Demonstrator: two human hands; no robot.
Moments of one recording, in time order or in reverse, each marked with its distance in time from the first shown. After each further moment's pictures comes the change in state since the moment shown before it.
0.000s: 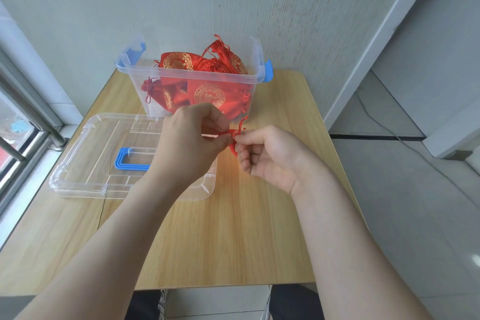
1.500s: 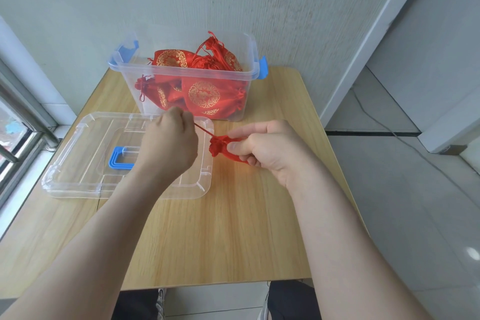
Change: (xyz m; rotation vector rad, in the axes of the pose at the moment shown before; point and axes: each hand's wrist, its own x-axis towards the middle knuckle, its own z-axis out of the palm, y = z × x) left_hand 0.005 -0.014 -0.005 0.216 -0.019 -0.217; right_hand -0.007 -0.001 -0.003 -0.434 0.221 -0.168
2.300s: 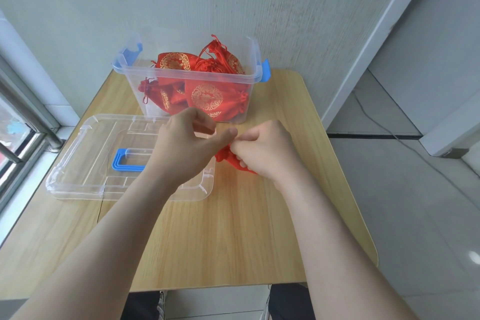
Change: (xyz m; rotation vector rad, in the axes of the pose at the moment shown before) left_hand -0.009 0.012 0.000 -0.301 -0.071 -0.008; right_hand -0.002 0.001 0.011 -0.340 0.107 -0.193
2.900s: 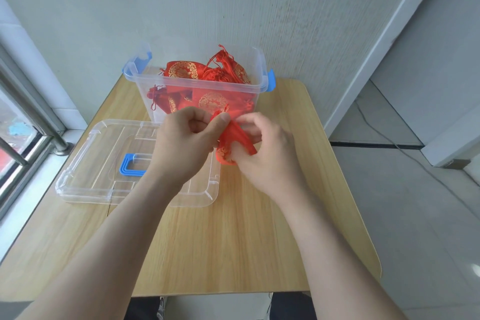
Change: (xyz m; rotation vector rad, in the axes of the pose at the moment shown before) left_hand 0.006 0.003 -0.007 -0.245 0.104 0.012; right_hand 0.004 0.012 0.015 -0.063 0.239 -0.439
